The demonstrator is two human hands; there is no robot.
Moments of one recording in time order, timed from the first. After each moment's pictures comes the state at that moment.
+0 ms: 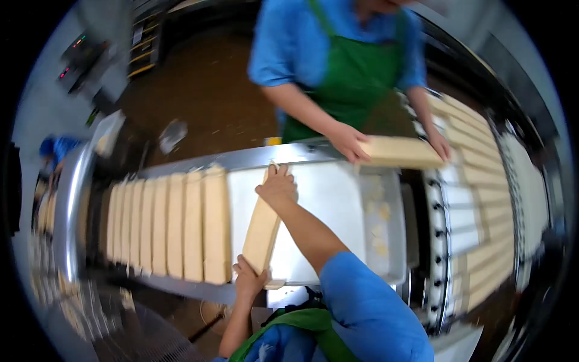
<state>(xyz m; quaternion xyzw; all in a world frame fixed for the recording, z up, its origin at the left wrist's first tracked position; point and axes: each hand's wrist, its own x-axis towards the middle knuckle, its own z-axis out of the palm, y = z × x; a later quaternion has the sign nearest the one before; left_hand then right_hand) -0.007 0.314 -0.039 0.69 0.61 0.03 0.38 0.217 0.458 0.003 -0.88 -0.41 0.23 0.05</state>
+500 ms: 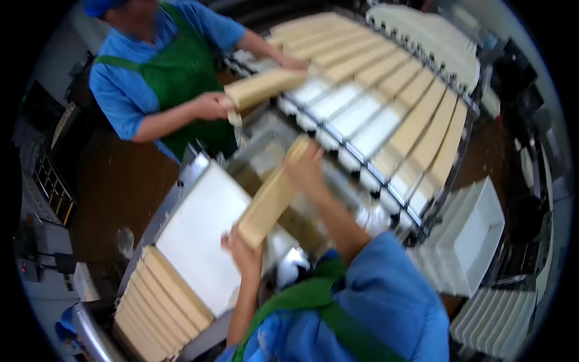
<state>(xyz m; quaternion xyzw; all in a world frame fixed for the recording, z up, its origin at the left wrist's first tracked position) 0.203 0.218 0.004 0.90 0.26 0.16 0.32 0.434 0.100 0.024 -0.91 0.01 -0.05 0.42</state>
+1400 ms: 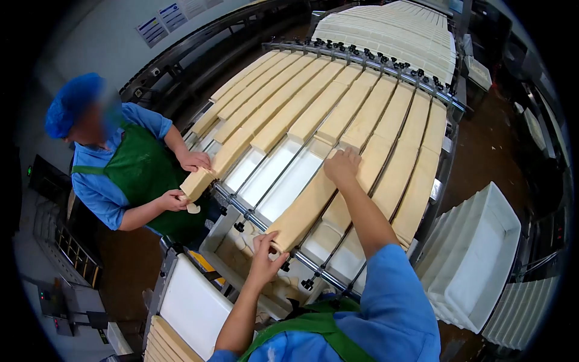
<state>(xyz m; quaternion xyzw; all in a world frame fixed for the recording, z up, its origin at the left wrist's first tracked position) 0.467 0.025 0.045 0.87 -0.06 0.04 0.48 0.712 -0.207 0.033 -0.99 0.10 0.06 0.11</state>
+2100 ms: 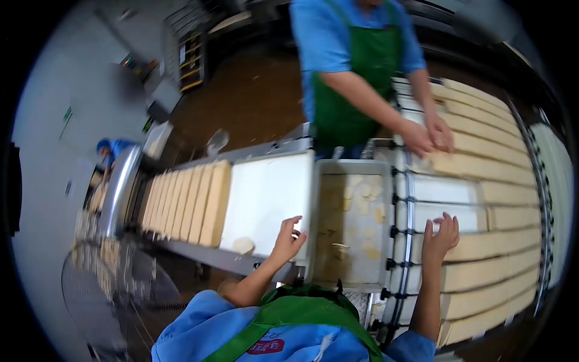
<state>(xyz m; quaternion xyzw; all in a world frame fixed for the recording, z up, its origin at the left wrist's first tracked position) 0.263 0.146 -0.015 0.79 0.35 0.25 0.44 0.590 -0.091 0.024 -0.91 -0.28 -0.18 0.25</state>
